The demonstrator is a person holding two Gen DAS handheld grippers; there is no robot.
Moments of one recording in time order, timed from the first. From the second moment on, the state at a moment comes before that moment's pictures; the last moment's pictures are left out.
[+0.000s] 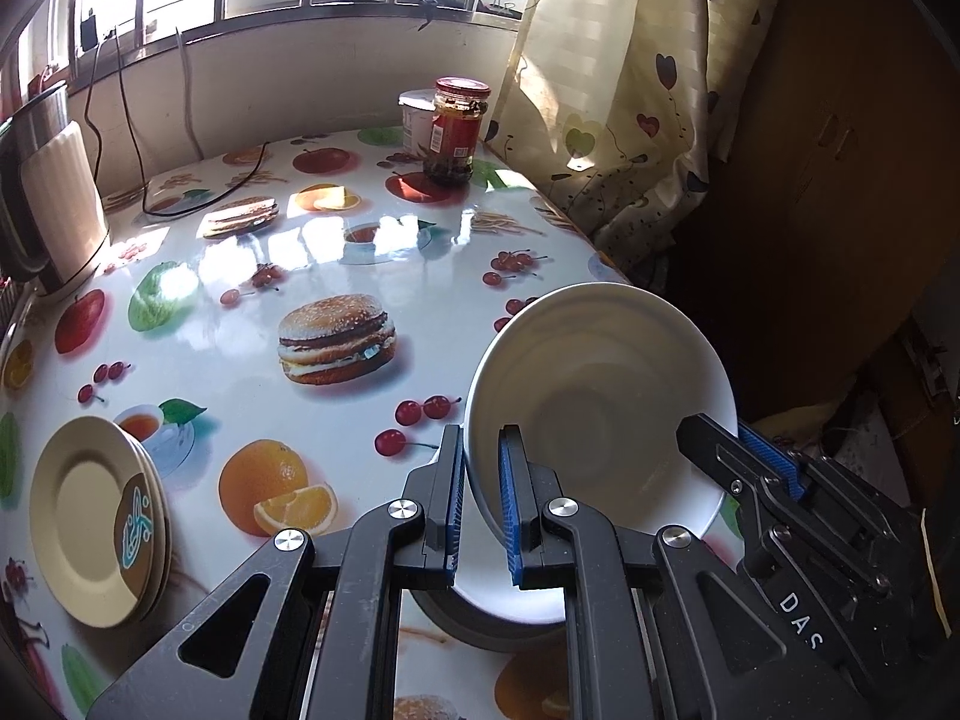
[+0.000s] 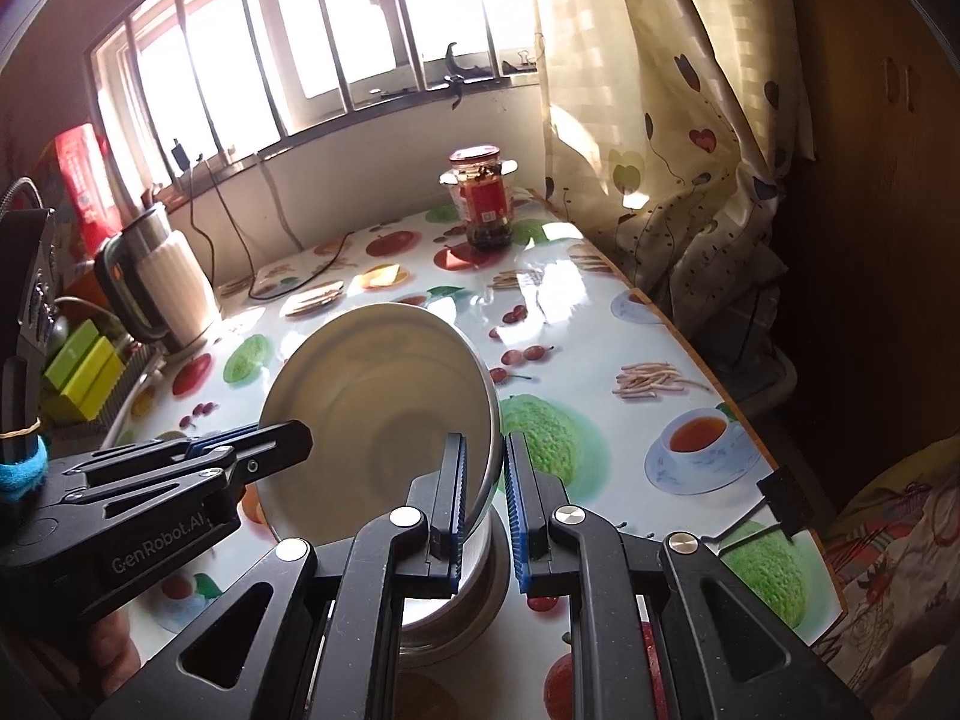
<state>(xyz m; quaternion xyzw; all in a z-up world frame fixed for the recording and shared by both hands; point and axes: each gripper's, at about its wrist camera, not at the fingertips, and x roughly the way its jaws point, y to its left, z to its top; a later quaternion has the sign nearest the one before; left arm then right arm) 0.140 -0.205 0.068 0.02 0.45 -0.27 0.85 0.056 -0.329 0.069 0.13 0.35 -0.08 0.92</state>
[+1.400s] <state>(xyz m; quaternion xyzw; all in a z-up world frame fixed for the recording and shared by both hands) 0.139 -0.188 0.034 0.01 0.49 -0.26 0.83 0.059 -0.316 0.040 0.14 0.39 -0.07 0.91</state>
